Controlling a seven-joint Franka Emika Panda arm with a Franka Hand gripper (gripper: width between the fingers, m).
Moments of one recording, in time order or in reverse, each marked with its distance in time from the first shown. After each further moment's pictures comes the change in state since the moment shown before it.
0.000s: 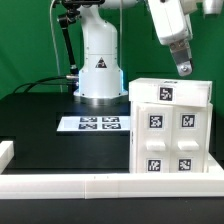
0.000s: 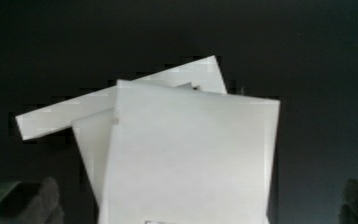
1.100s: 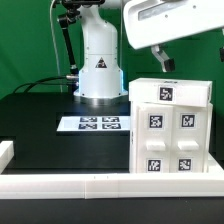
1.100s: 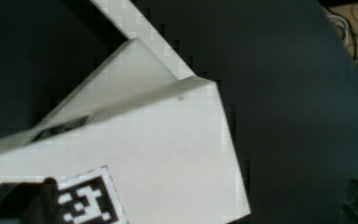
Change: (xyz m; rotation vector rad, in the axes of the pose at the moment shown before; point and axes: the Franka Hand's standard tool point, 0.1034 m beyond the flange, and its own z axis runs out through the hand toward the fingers) arm -0.013 -0.001 -0.006 -0.092 0.013 -1.214
